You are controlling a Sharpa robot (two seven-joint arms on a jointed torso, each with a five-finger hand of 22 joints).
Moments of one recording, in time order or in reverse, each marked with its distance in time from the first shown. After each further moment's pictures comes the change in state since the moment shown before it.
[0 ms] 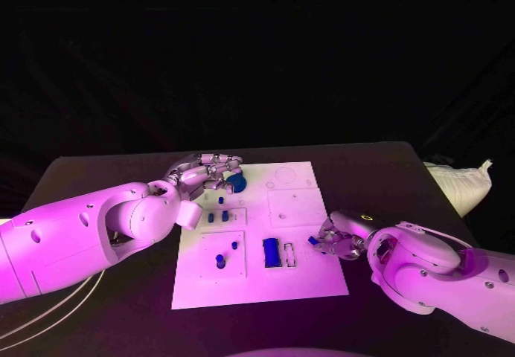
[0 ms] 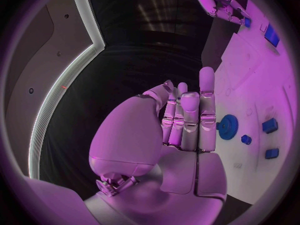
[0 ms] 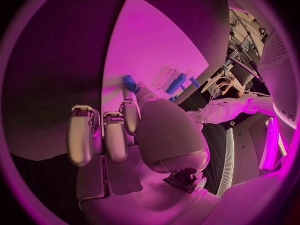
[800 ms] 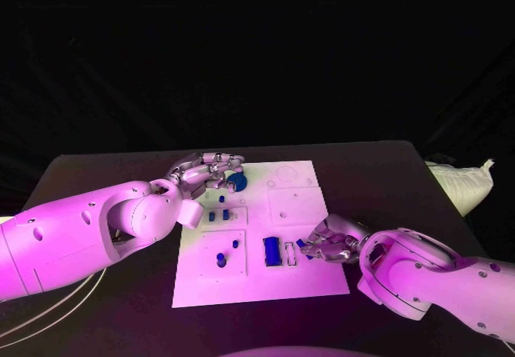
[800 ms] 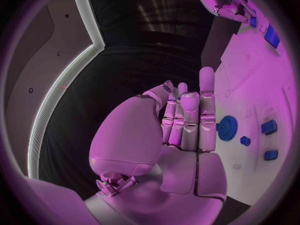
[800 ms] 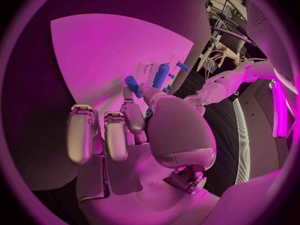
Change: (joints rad) left arm 0.000 0.002 0.000 0.001 0.000 0.003 -0.005; left_hand -0.004 0.004 0.000 0.000 0.000 -0.007 0.000 0.000 0.001 -0.004 -0.004 0.000 0.000 0.000 0.000 0.000 -0.001 0.000 0.000 0.000 0.000 -0.001; right arm -0.004 0.034 -0.007 0.022 0.279 -0.108 0.013; right_hand -0.213 -0.118 0.211 -0.058 0.083 -0.009 0.008 -0.011 0.004 0.027 -0.019 -0.001 -0.218 0.000 0.007 0.000 0.001 0.000 -0.007 0.007 -0.009 -0.010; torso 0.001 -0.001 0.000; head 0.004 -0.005
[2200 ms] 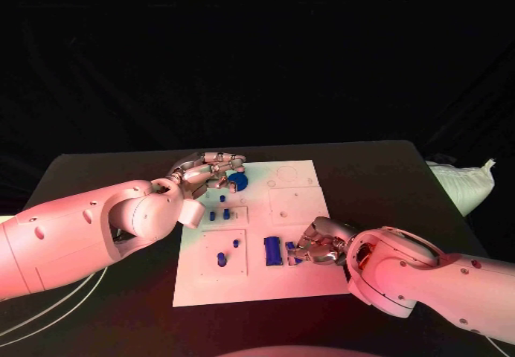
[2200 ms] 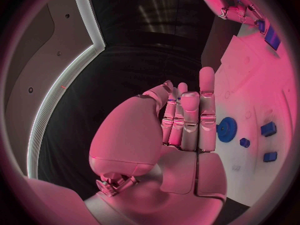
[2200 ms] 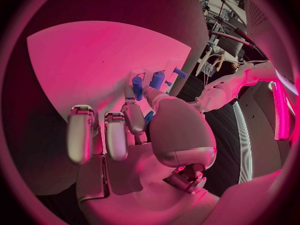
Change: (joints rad) left arm 0.000 0.001 0.000 0.000 -0.001 0.008 -0.003; left_hand 0.000 0.000 -0.003 0.003 0.000 0.000 0.000 0.004 0.000 -0.003 0.003 0.000 0.000 -0.003 0.003 0.000 -0.001 0.000 0.000 0.000 0.000 0.000; right arm 0.001 0.066 0.004 -0.018 -0.006 0.056 -0.044; right_hand -0.059 -0.007 -0.068 0.070 0.044 0.019 -0.011 0.008 0.010 0.002 -0.002 0.007 0.002 0.000 0.000 -0.004 0.000 0.000 0.000 0.000 0.000 -0.003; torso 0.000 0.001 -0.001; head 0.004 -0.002
